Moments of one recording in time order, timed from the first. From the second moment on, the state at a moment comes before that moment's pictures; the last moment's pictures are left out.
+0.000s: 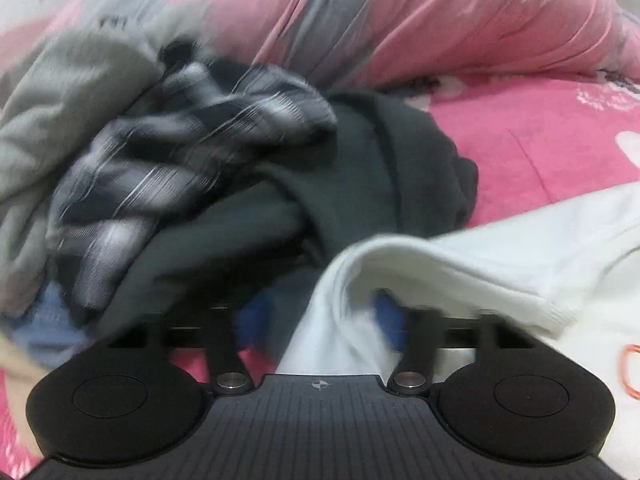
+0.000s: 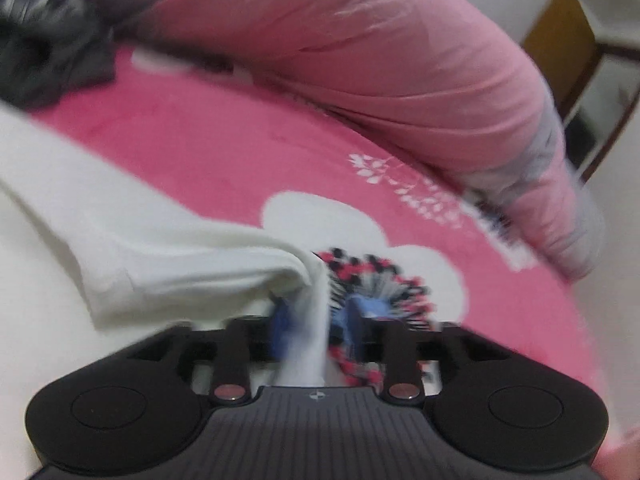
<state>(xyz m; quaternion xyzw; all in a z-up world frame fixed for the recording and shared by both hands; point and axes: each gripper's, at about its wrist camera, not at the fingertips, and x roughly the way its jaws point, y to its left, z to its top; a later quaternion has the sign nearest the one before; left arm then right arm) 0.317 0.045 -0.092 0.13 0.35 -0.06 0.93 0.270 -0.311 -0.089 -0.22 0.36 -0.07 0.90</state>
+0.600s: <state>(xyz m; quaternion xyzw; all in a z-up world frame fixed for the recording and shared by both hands) 0.127 0.110 0.003 0.08 0.27 -0.13 0.95 0.102 -0.285 0.019 -0.11 0.33 0.04 0.94</state>
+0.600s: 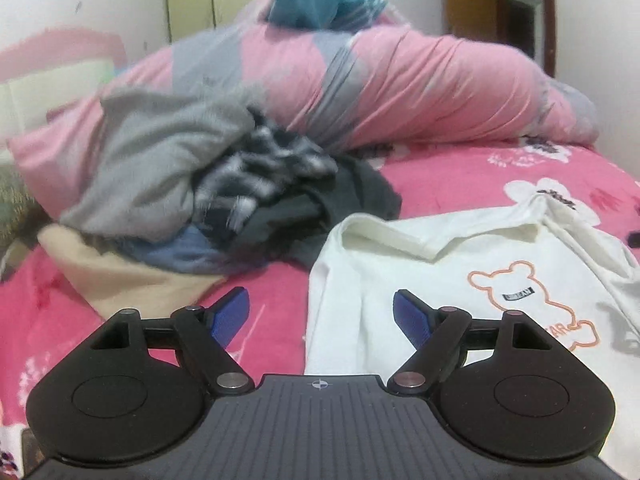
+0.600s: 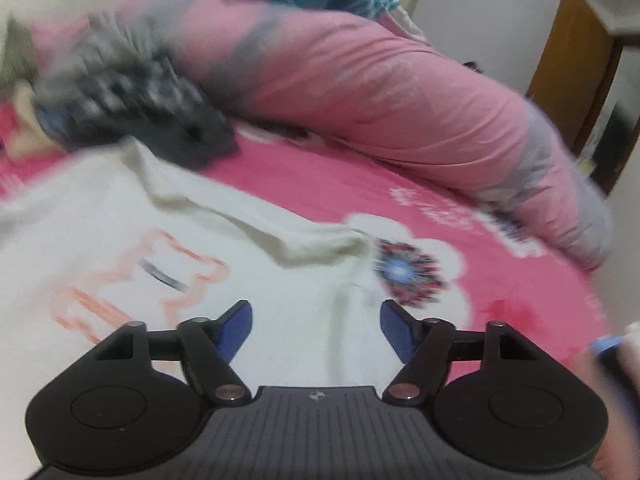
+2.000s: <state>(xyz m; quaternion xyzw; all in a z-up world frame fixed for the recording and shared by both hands) 0.235 0.008 -0.010 0.18 0.26 -0.19 0.93 0.228 -0.349 0.001 0.22 0.33 0.05 0.92</state>
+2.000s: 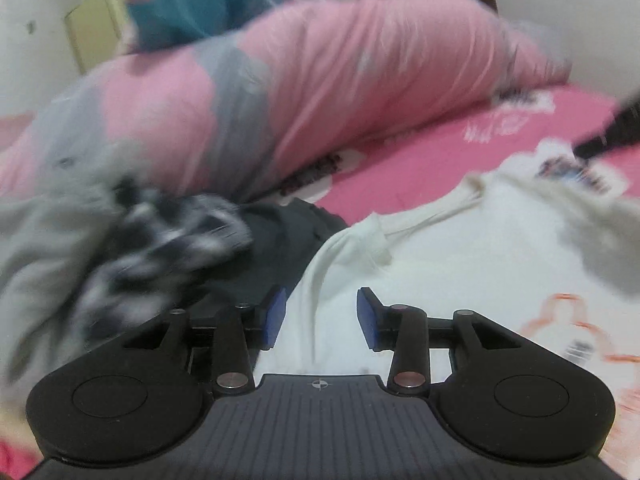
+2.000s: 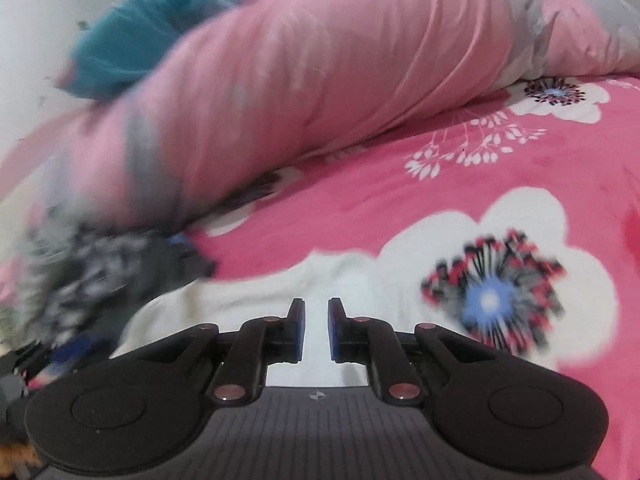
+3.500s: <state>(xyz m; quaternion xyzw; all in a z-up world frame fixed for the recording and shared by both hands) 0.086 0.238 0.012 0.00 0.10 0.07 0.99 -0.062 -0.194 -0.054 0.23 0.39 0.09 0.89</state>
